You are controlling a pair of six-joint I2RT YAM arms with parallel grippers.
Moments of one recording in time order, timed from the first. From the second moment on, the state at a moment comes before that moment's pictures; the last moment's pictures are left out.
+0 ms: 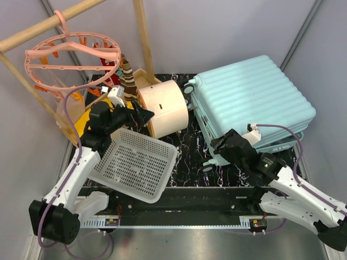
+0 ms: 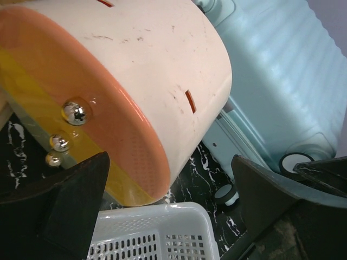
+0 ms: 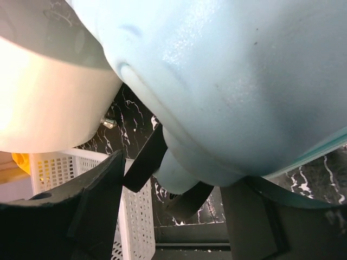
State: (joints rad) left arm -0.23 1.01 0.85 -0.09 0.44 -0.47; right arm 0.84 0.78 0.76 -0.69 0.51 1.28
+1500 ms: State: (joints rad) left arm -0.37 0.87 0.85 -0.19 0.23 -0.27; right arm 0.96 0.87 0.98 -1.09 0.57 1.43
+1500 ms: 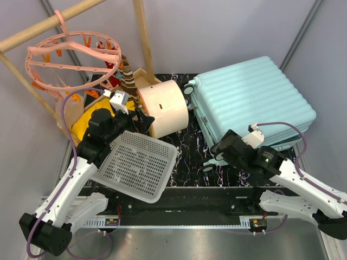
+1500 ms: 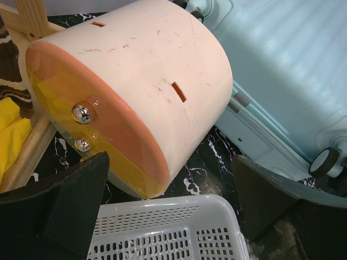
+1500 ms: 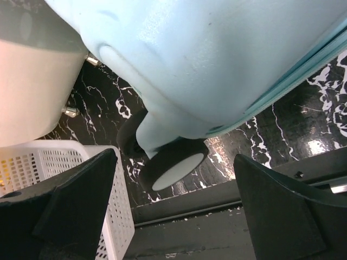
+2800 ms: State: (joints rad) left arm -0.42 0.86 0.86 -0.21 0.21 -0.24; right arm 0.99 0.77 0.86 -1.25 0.85 1.74
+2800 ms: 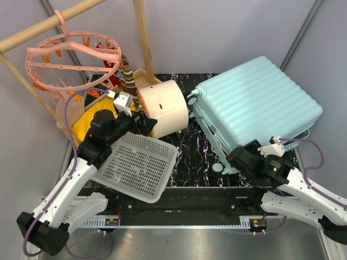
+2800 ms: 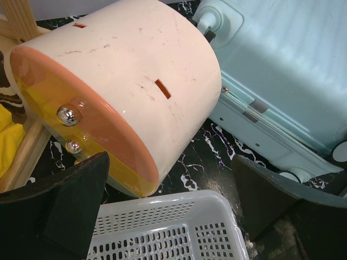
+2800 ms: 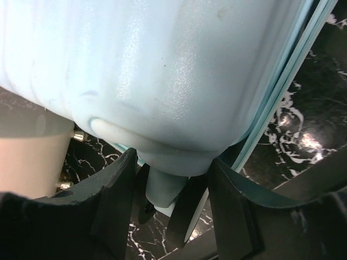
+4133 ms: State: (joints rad) left arm -1.03 1.58 1.15 0.09 -0.14 -0.10; right arm 0.98 0.50 1.06 -1.36 1.09 1.48
